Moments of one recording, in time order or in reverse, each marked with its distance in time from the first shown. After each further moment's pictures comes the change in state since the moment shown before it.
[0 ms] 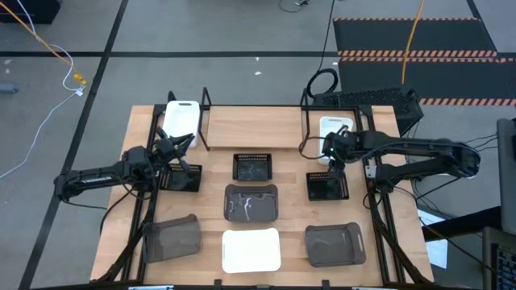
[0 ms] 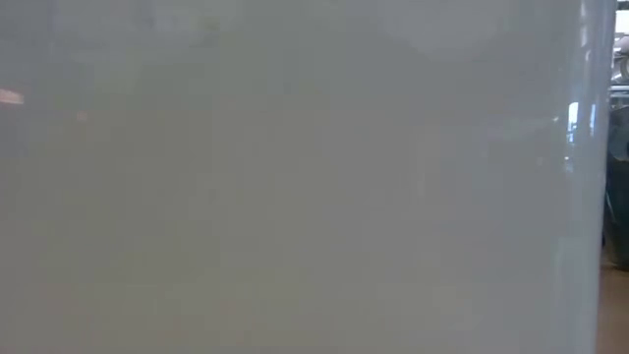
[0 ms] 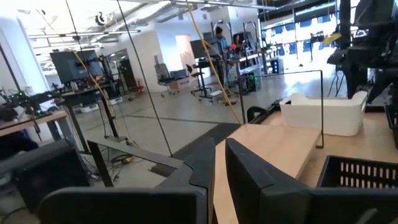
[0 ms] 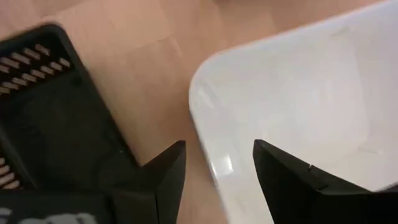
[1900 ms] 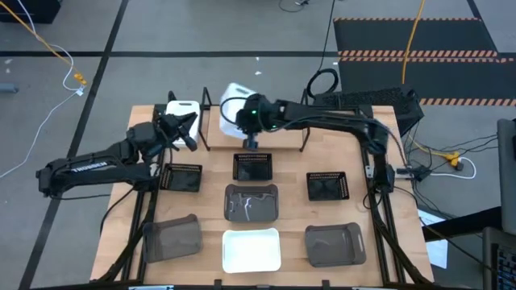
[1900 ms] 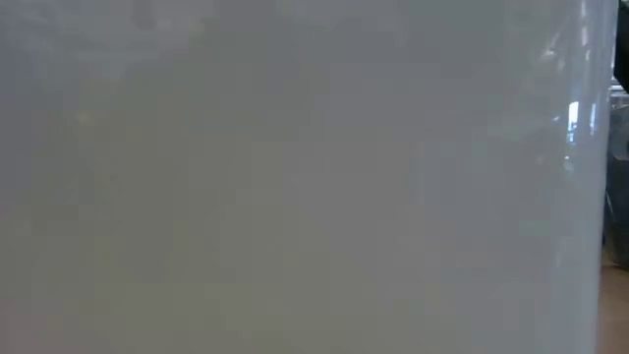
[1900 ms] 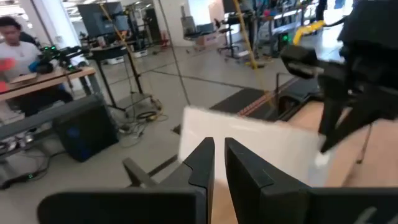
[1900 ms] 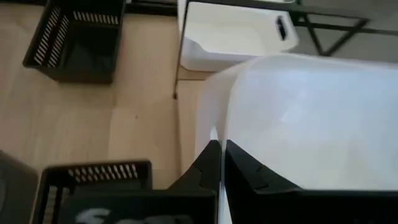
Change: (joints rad) left arm 0.137 0.486 0.470 -0.173 -0.041 -0.130; right arm -0.006 0.943 1.120 0.429 -0.210 -0.335
